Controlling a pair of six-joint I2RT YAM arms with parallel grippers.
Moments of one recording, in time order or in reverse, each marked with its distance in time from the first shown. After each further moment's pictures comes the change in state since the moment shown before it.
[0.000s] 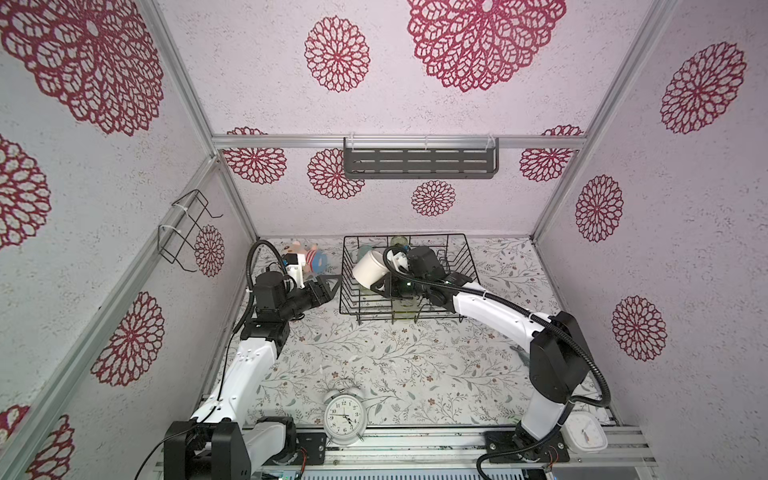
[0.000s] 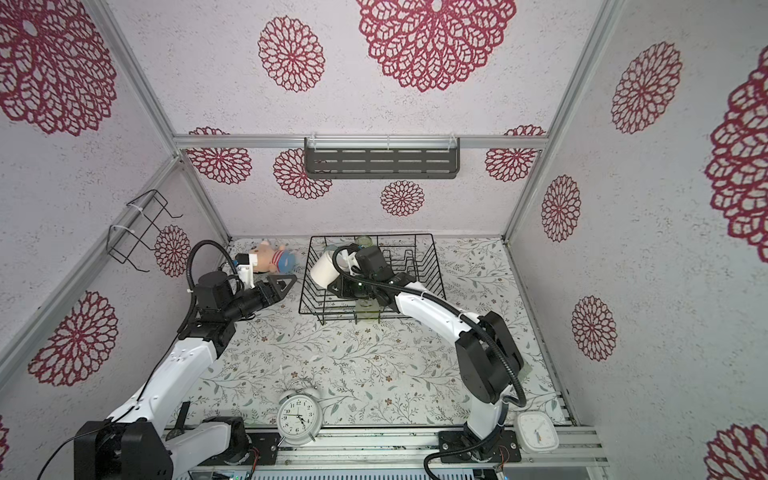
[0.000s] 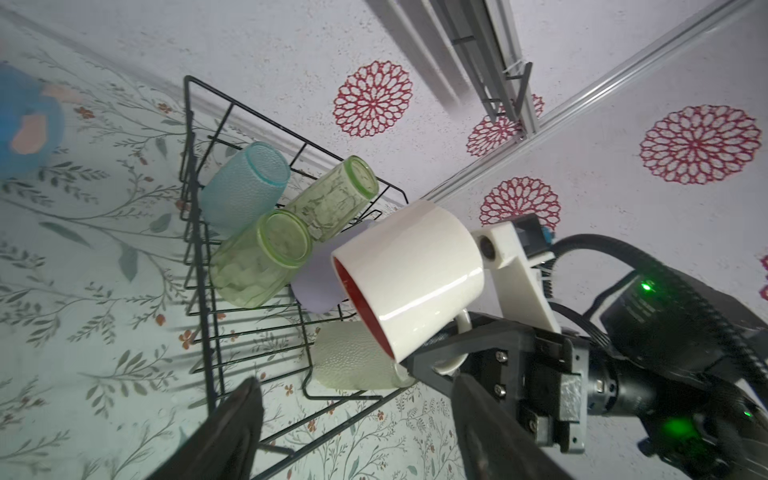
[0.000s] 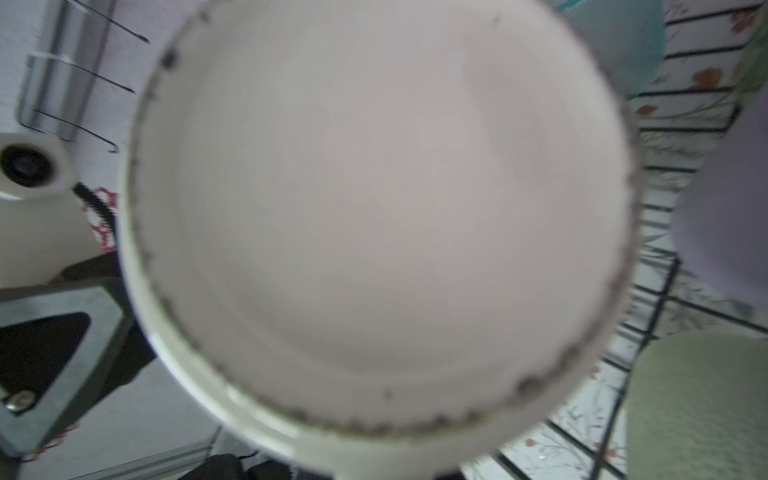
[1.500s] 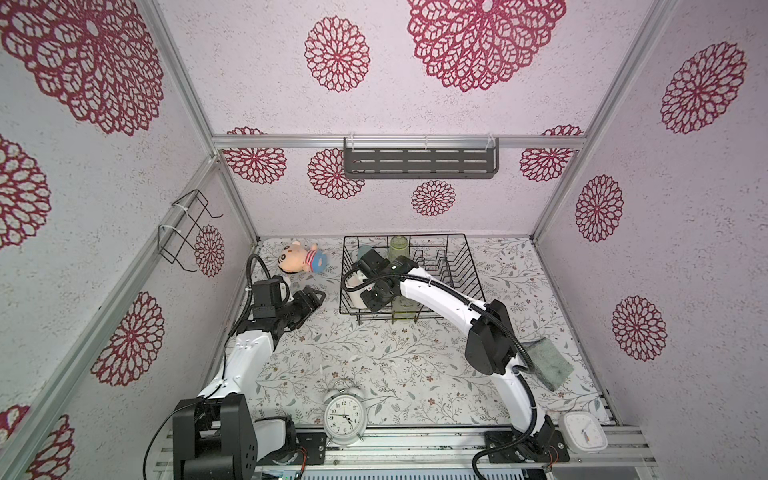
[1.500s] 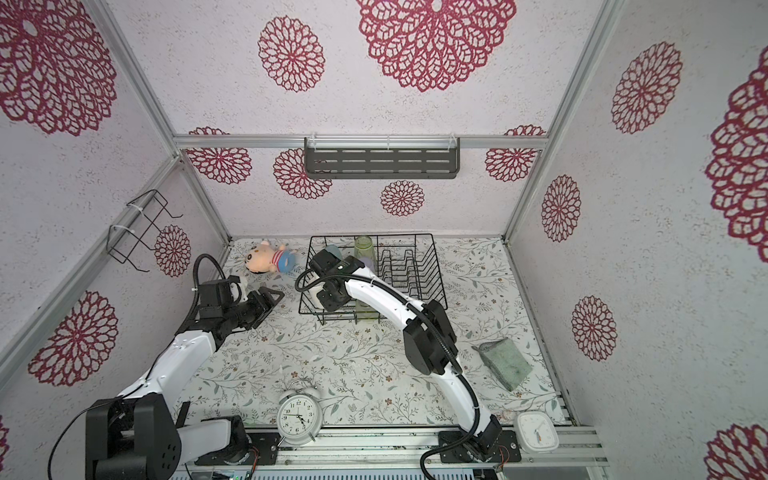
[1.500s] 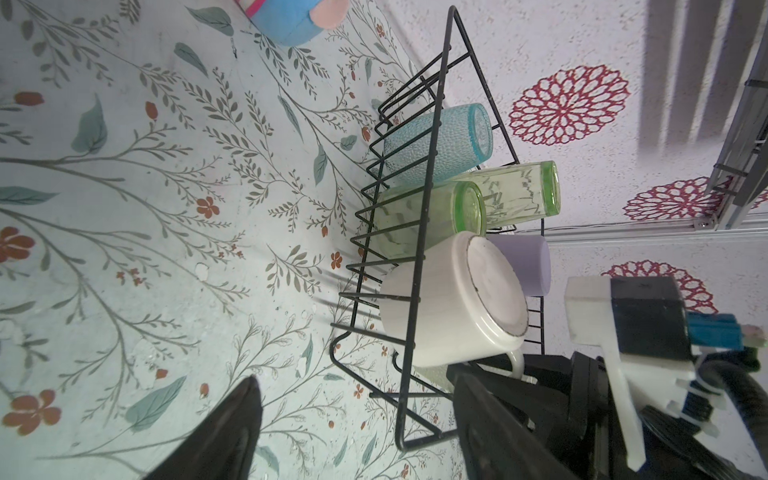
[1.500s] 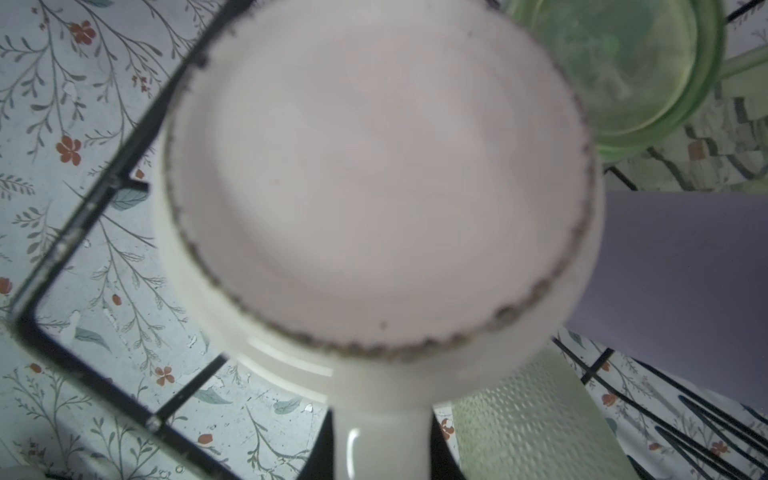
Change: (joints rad) left arm 0.100 0.111 -0.006 -0.249 -0.124 -0.082; right arm 0.138 0.487 0.721 -0.770 0.430 -0.512
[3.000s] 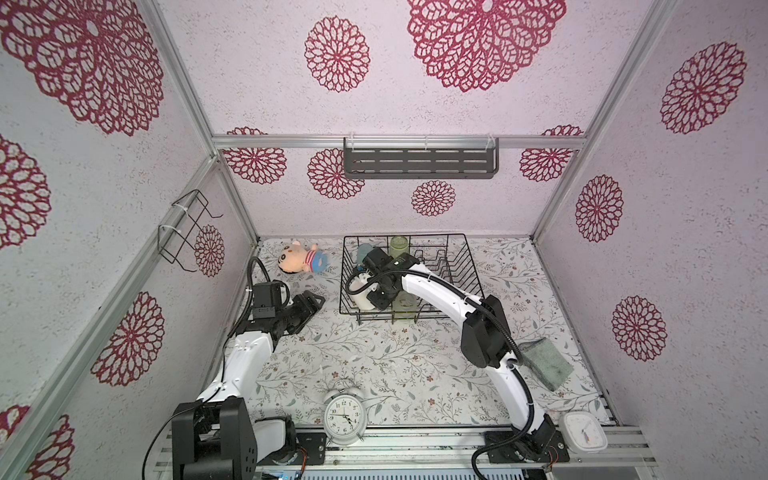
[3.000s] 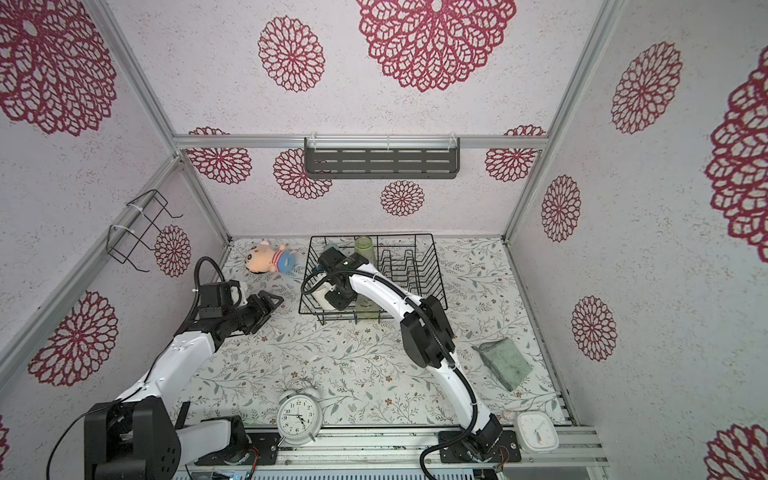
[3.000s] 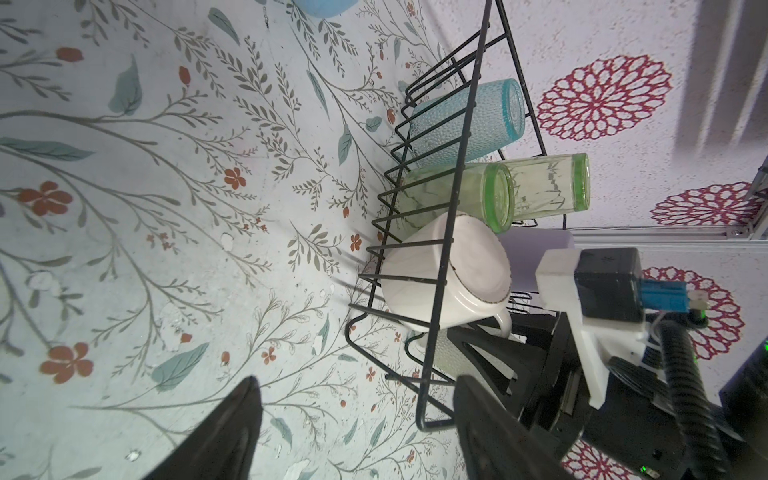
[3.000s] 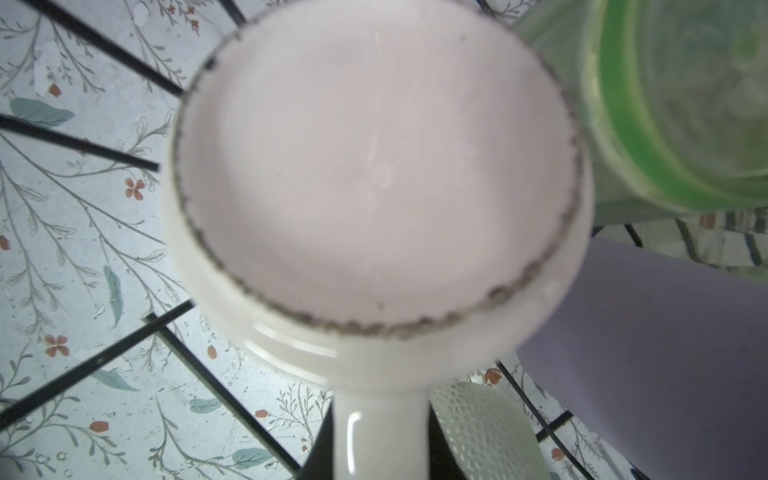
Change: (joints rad) left arm 0.000 -0.020 0.003 -0.092 -0.026 0.000; right arm -0.053 0.068 0.031 -0.009 -0.061 -0.270
